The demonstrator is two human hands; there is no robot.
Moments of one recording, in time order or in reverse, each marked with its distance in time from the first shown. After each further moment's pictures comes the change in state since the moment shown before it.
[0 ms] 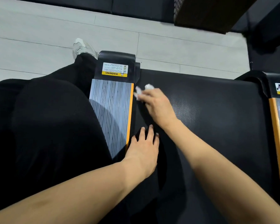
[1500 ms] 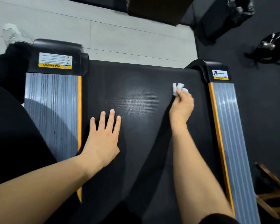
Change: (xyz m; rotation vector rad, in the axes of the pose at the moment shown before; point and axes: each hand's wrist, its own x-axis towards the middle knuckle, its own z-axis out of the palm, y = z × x) left_hand 0.022 0.010 0.008 0.150 0.192 -0.033; right_hand -0.122 0.131 -0.100 -0.239 0.492 0.956
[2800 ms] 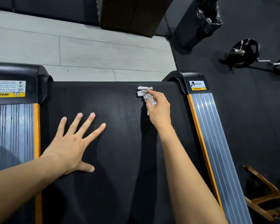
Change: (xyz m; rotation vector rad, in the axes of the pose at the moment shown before) left_hand 0.075 -0.040 -0.040 0.078 -0.196 0.127; right_hand 0.050 -0.014 0.004 0.322 -0.301 -0.080
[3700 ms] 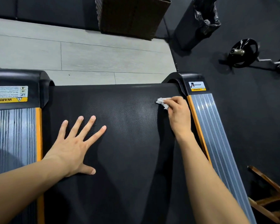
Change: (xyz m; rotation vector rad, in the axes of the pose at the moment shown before) left_hand 0.000 0.001 -0.003 0.032 -0.022 -0.009; right_hand 0.009 0.061 -0.054 -0.432 0.086 -0.250
